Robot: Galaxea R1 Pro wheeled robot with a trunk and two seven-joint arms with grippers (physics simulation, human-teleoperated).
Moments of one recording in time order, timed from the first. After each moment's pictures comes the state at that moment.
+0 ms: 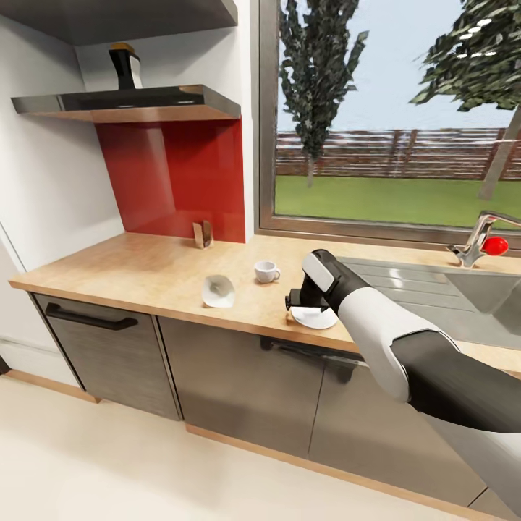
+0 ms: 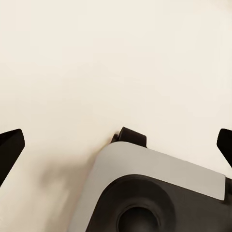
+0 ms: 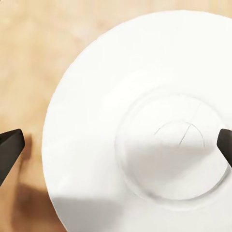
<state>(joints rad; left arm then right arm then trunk) -0.03 0.06 0.02 -0.15 0.38 -0.30 -0.01 -1.40 0.17 0.20 -0.30 -0.64 1.05 -0.54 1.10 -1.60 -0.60</state>
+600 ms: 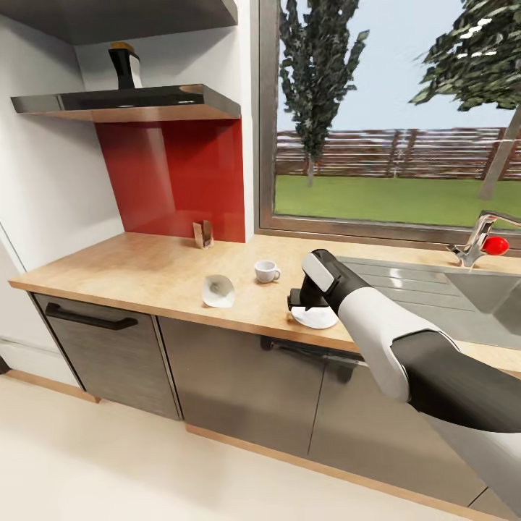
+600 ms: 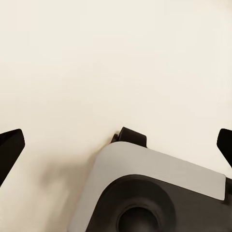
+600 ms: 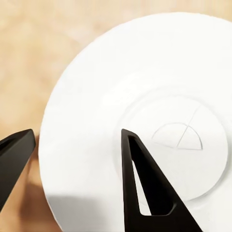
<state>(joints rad) -0.03 0.06 0.02 -0.15 0.38 -0.30 -0.01 -1.40 0.17 0.20 -0.30 -0.63 1.05 -0.54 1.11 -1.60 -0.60</state>
